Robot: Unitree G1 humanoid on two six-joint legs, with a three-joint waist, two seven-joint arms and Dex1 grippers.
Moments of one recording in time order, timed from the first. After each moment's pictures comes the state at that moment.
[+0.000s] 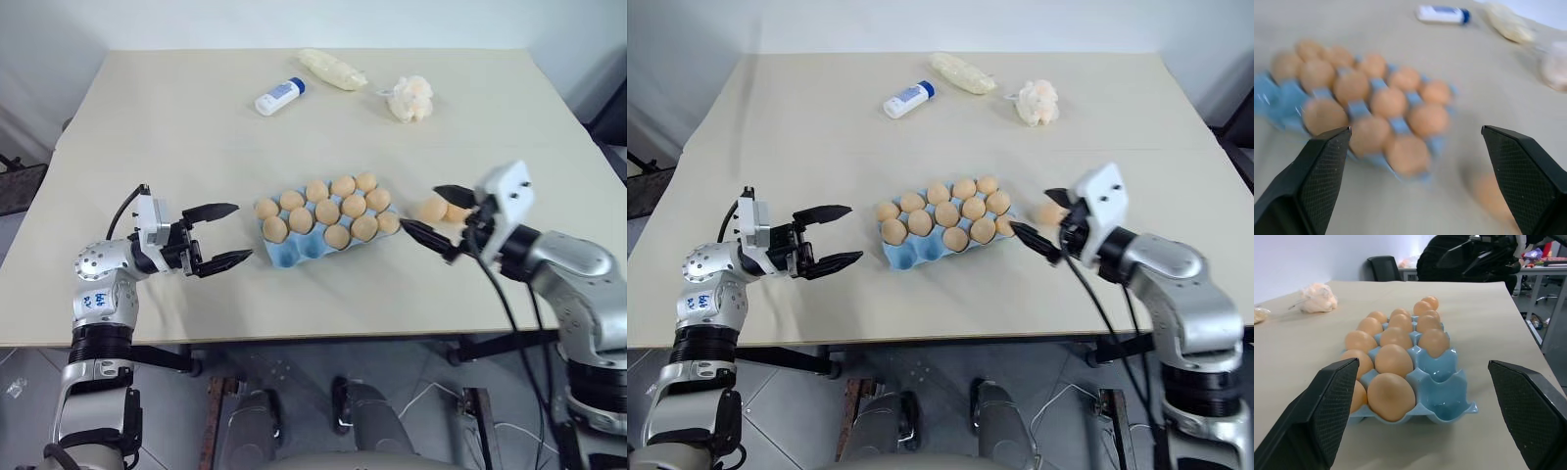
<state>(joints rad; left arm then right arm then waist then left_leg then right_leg) -0.51 0.55 0.19 0.46 -0.47 -0.11 -1.33 -0.27 -0.72 -0.25 -0.32 0.44 0.63 0.73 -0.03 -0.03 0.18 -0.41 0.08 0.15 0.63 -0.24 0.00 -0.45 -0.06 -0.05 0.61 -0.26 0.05</state>
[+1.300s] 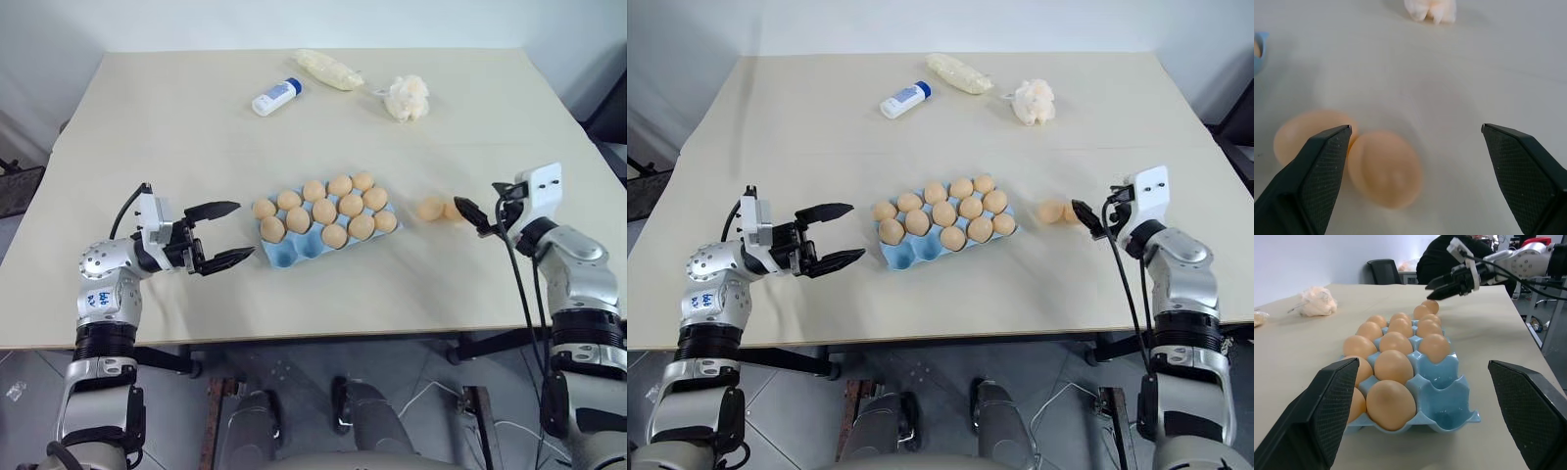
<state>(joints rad) -0.51 0.54 0.19 0.45 -0.47 -0.11 -1.32 -0.61 -0.59 -0.23 0.59 0.24 0.17 0.64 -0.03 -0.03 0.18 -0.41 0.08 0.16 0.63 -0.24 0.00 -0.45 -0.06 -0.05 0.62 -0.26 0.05</state>
